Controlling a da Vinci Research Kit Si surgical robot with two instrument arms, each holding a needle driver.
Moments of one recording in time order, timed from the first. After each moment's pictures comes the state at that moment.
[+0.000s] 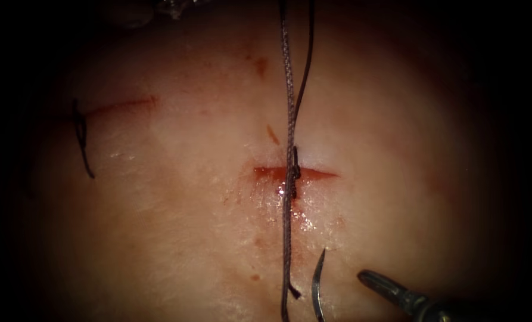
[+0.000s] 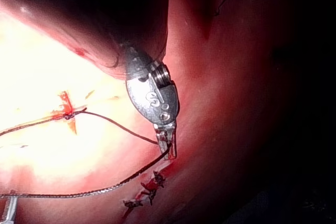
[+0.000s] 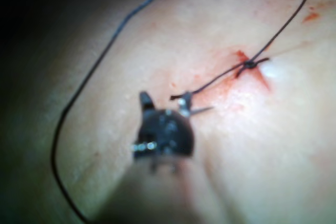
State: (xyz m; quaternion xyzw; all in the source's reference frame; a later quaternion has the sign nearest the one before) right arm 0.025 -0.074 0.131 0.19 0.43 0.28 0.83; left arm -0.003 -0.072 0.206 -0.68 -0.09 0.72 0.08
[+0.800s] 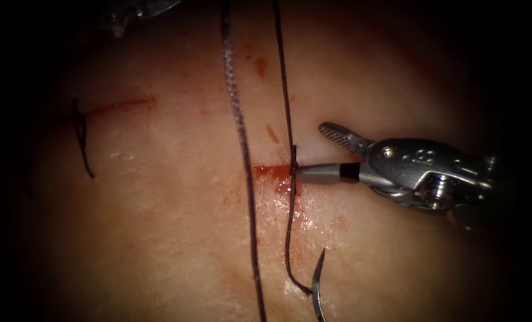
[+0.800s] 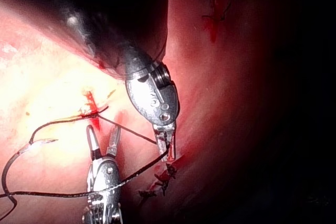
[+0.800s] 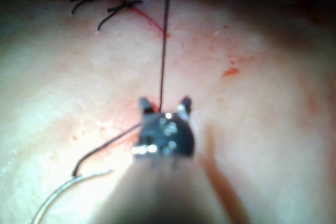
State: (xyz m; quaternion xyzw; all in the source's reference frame) right arm 0.031 -0.061 0.141 0.10 0.45 0.33 0.82; left arm -0.001 -0.074 0.200 -0.69 -0.10 0.71 0.05
